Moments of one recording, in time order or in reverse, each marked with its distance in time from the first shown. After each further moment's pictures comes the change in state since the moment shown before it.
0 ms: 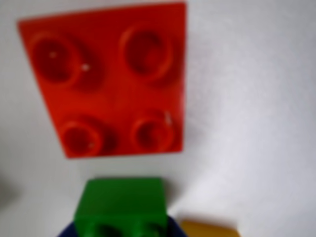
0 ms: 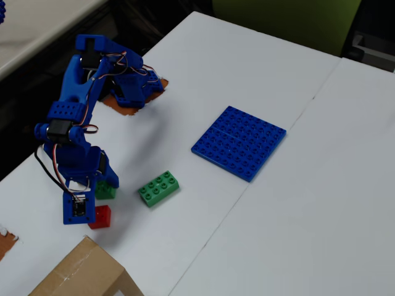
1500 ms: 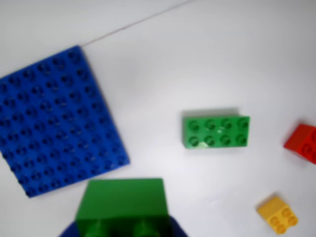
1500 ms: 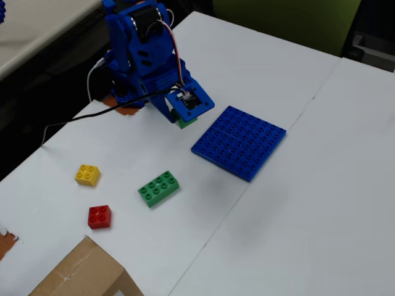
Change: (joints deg) arm -41.1 32.9 -0.3 18.9 6.9
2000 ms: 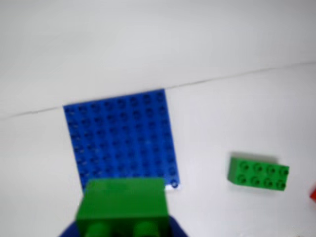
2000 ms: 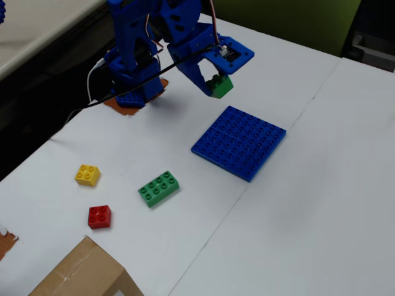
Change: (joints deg) arm -16.7 -0.3 -9.8 0.1 6.3
